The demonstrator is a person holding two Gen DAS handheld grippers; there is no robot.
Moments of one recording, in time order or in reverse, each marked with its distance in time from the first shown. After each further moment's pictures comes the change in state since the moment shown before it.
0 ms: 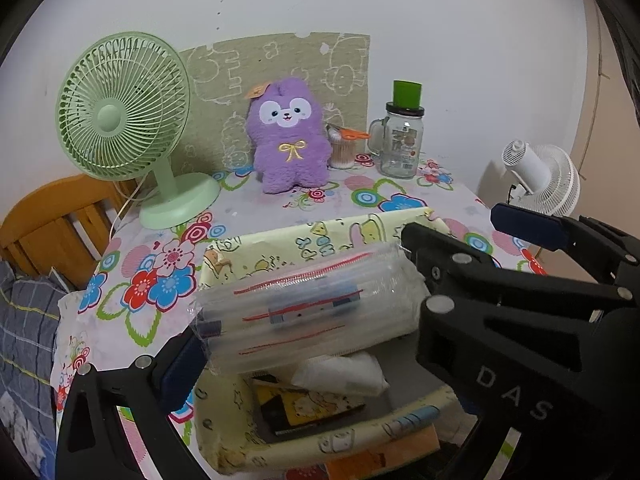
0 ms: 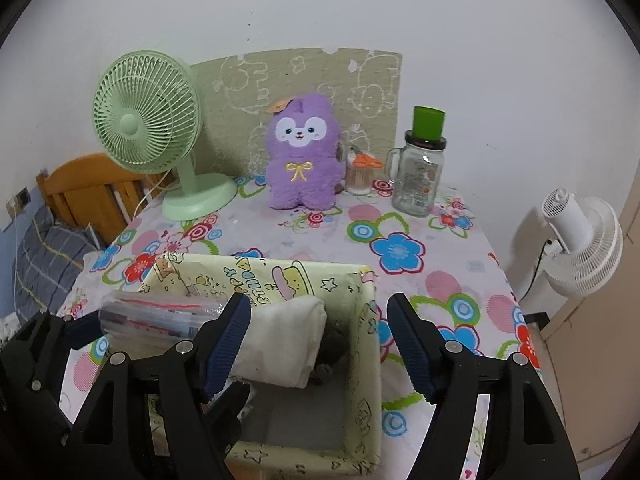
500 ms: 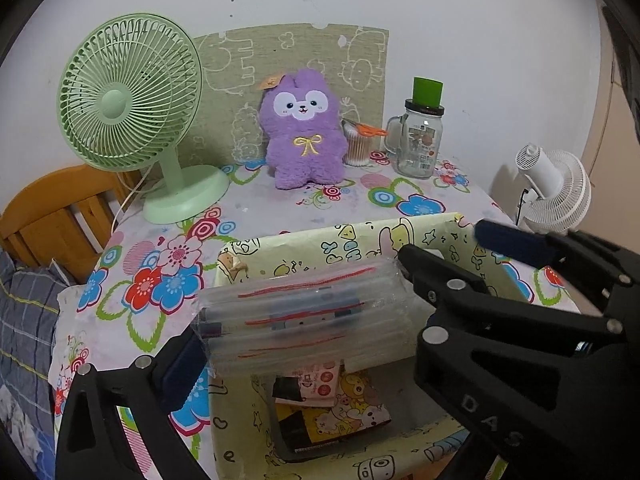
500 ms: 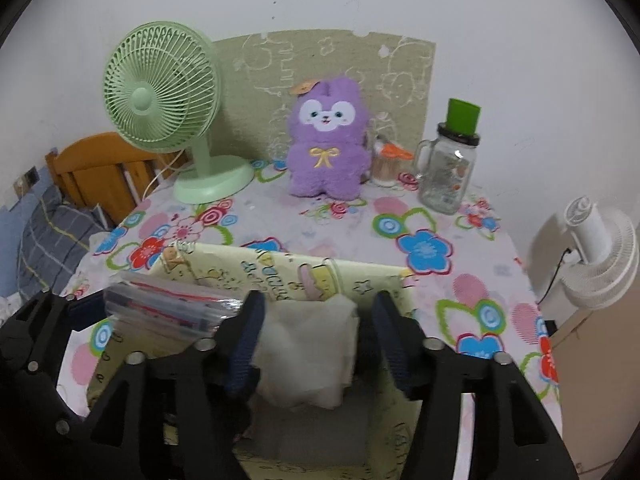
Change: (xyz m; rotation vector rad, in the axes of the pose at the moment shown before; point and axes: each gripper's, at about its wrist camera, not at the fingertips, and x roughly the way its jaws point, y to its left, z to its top) left arm 0.017 0.018 0.009 -0.033 0.018 0.013; right arm 0.026 0.019 0.004 -0.059 0.038 0.043
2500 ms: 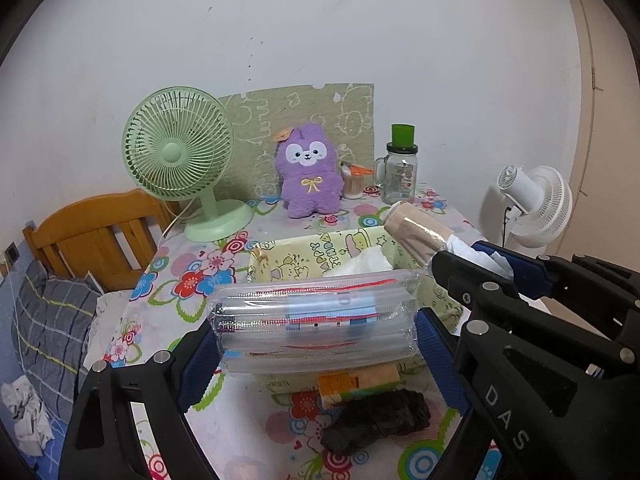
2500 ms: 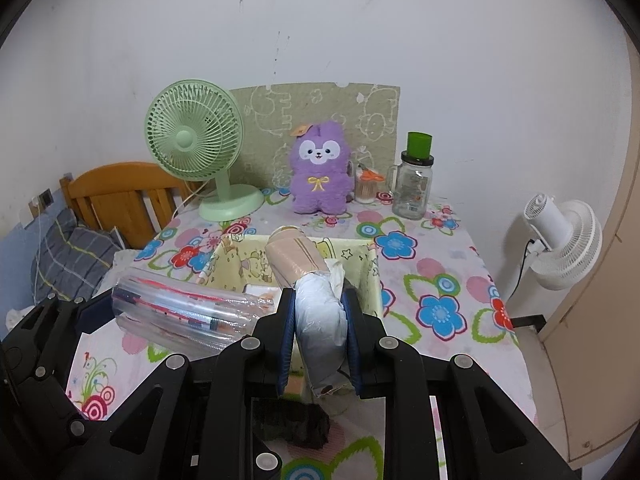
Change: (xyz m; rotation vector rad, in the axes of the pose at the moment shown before) left arm -0.116 -0.032 -0.041 0.015 -0.144 0.077; right arm -0.128 0.014 -0.043 0.047 -0.106 -0.018
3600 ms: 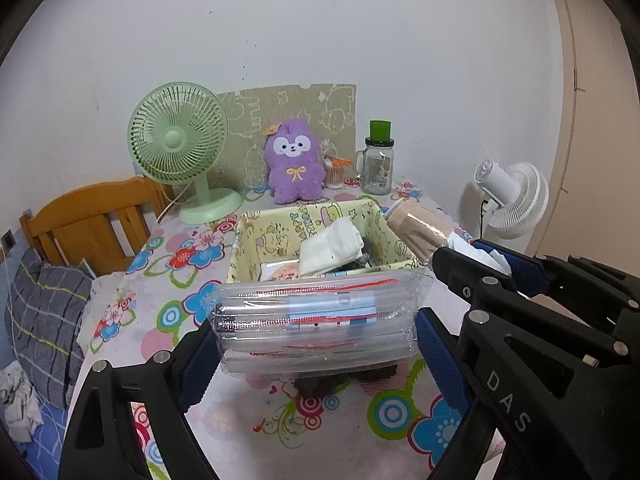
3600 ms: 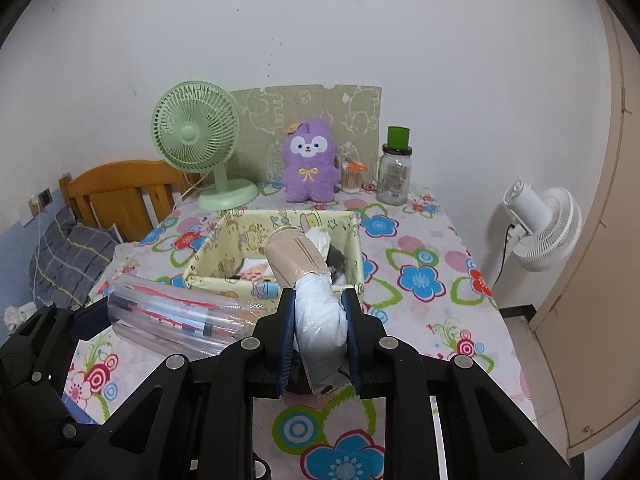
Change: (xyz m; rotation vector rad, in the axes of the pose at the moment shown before) left arm -0.047 -0.015 -0.043 -0.007 -0.015 -0.047; right arm -0.052 0.000 -0.045 0.019 -0.024 -0.039
